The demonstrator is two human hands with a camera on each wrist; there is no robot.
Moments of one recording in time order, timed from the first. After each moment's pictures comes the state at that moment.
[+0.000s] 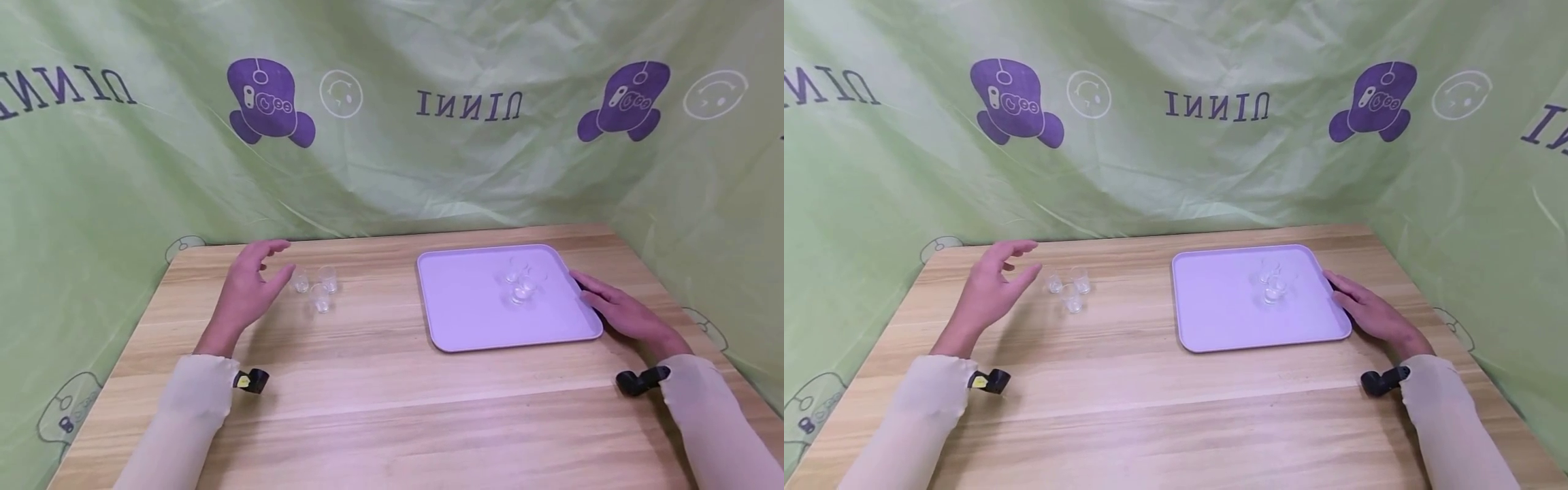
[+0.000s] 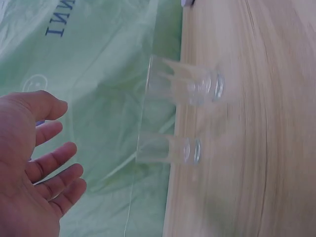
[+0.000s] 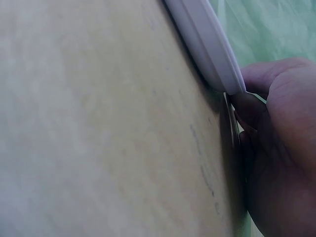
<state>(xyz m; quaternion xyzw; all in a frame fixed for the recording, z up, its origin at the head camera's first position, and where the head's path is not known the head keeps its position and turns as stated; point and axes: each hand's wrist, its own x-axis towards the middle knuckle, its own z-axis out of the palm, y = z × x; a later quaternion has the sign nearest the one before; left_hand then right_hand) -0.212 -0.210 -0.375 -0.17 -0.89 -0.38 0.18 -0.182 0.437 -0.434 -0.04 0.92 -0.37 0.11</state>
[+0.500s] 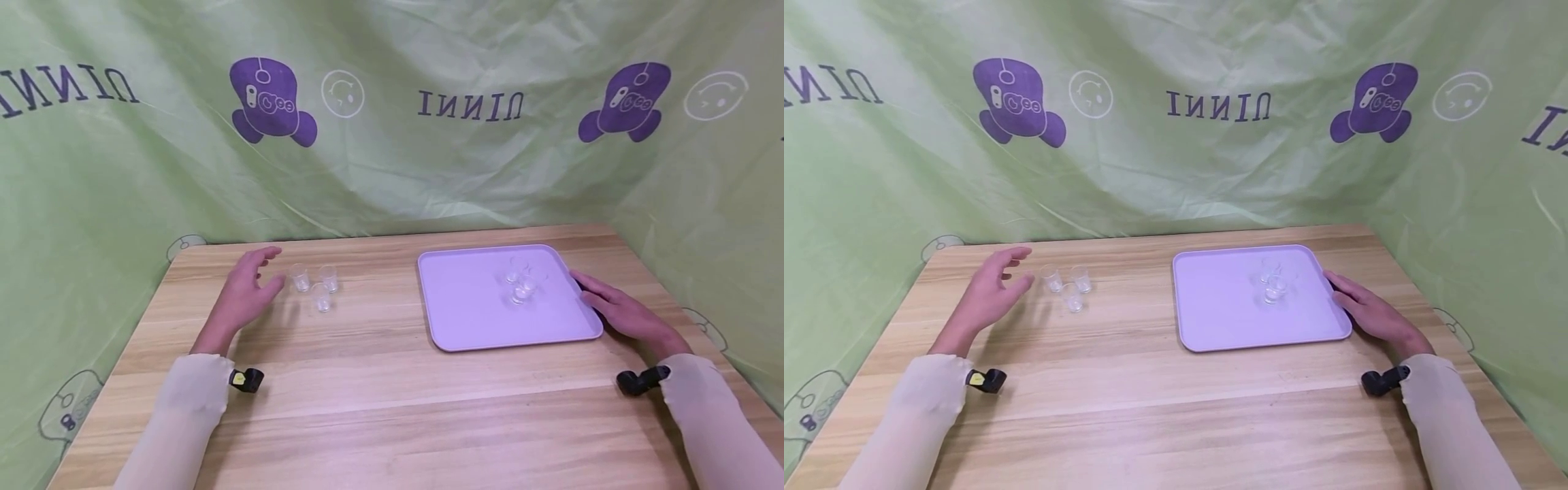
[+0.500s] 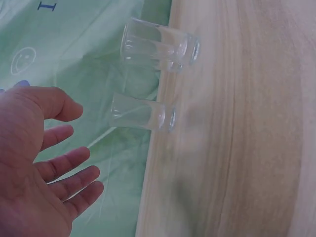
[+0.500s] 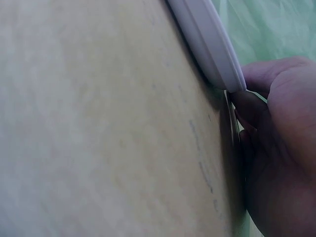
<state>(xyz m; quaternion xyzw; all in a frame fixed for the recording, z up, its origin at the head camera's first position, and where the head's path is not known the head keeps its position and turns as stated) -0.217 -0.234 -0.393 -0.13 -0.91 -0.38 0.09 -0.183 0.435 -0.431 -0.05 0.92 -0.37 0.12</state>
